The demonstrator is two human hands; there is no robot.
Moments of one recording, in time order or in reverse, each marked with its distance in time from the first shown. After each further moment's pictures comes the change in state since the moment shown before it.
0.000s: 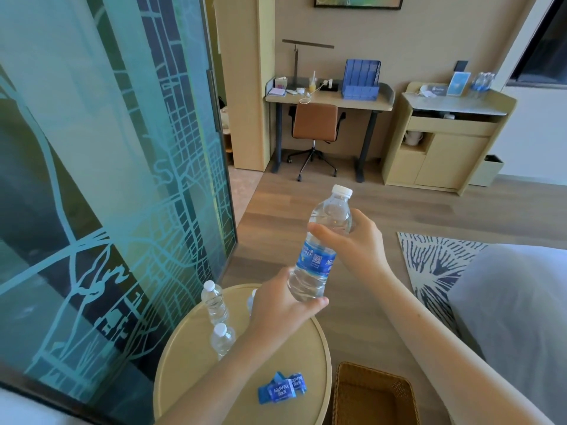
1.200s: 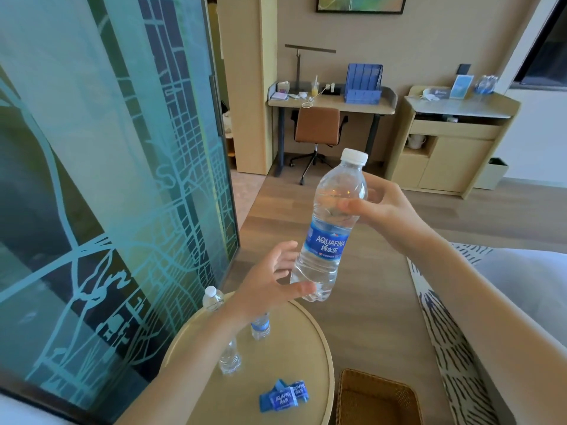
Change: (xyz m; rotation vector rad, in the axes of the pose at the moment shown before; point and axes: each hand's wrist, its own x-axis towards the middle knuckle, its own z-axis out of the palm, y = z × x) left_hand 0.030 0.017 -0.050 -0.254 -0.311 0.035; right_hand 0.040 -0.049 -0.051 0.191 -0.451 -0.224
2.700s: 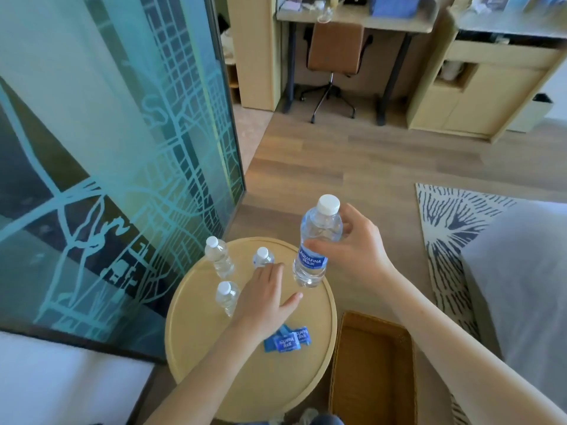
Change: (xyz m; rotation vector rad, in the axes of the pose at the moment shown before) left_hand -0.014 -0.144 0.039 0.862 0.128 -0.011; right_hand -0.036 0.142 0.064 -0.346 0.193 0.313
